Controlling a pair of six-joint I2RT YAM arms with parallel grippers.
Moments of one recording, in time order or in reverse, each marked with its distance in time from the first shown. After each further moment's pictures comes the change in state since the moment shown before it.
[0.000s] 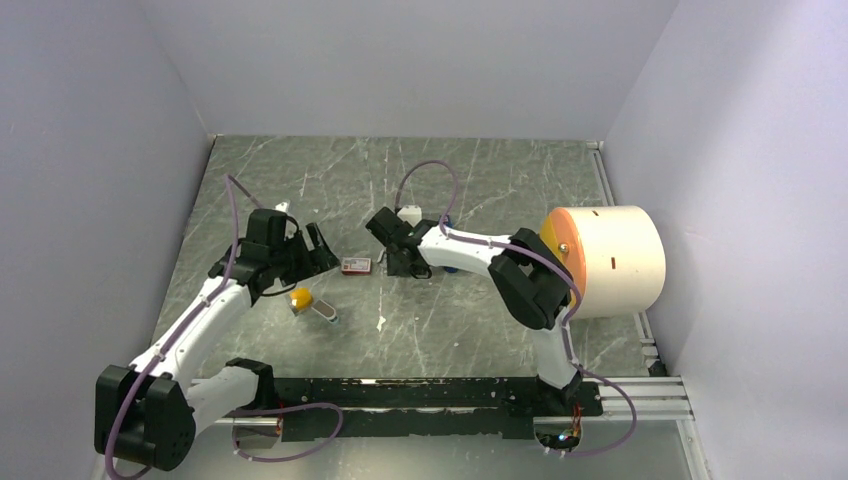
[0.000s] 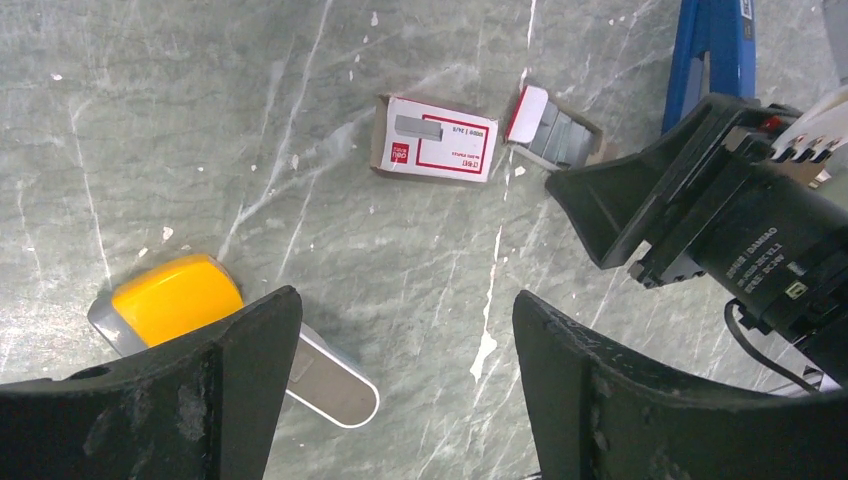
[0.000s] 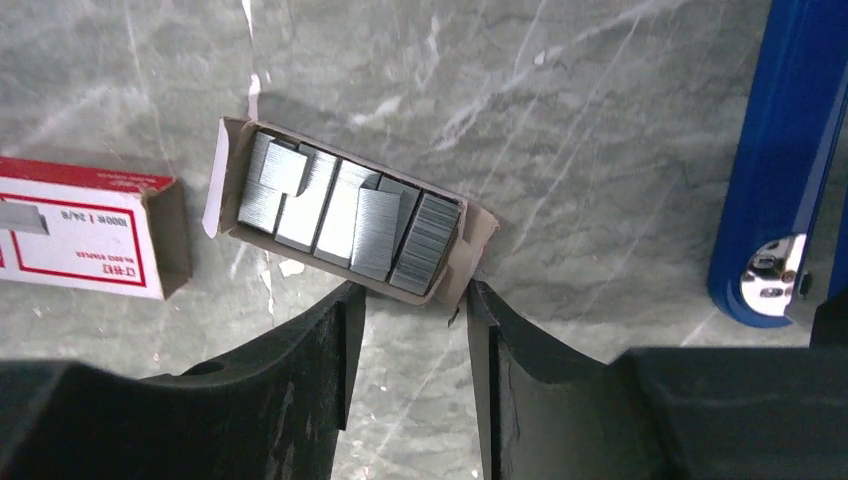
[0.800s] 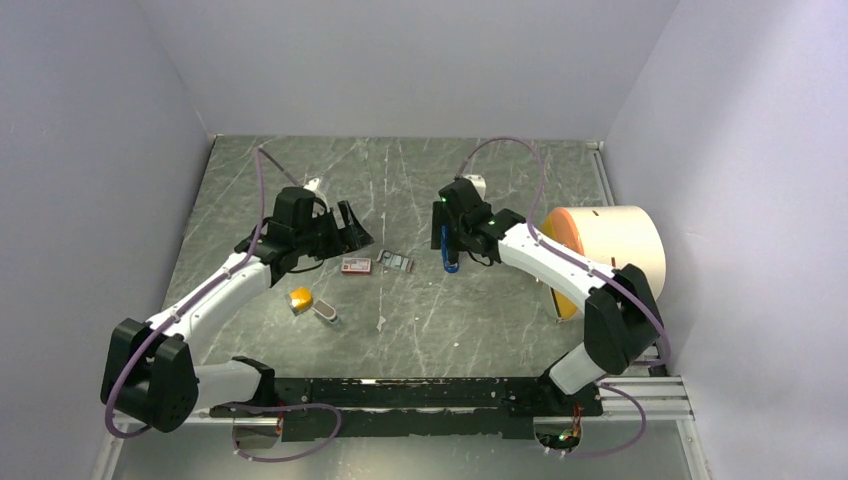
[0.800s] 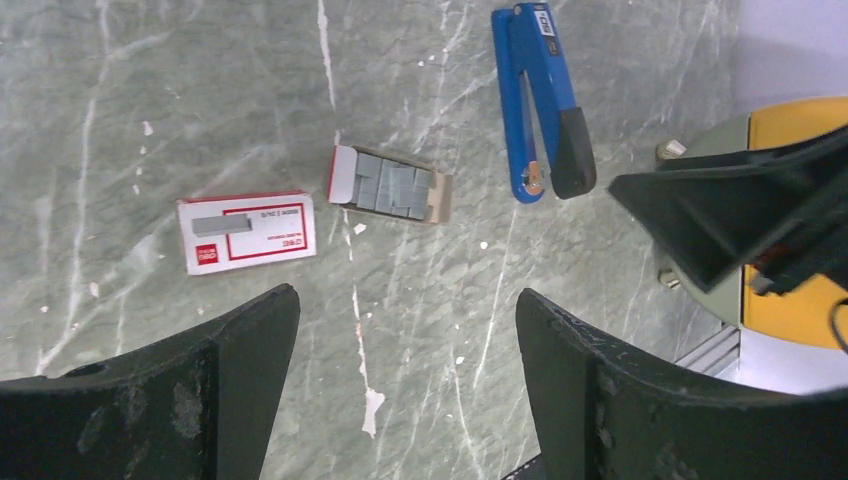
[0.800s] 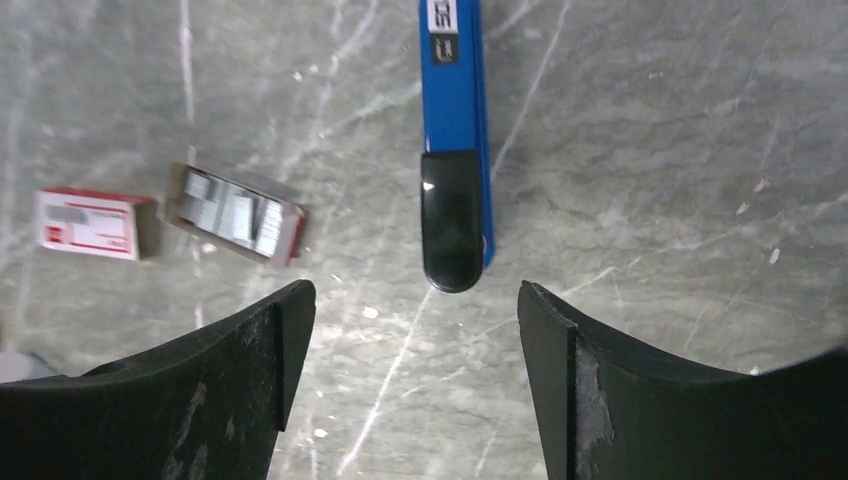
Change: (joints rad) left arm -0.140 0.187 0.132 0.201 0.064 -0.040; right arm -0.226 -0.494 -0.261 0.062 -0.035 -0.200
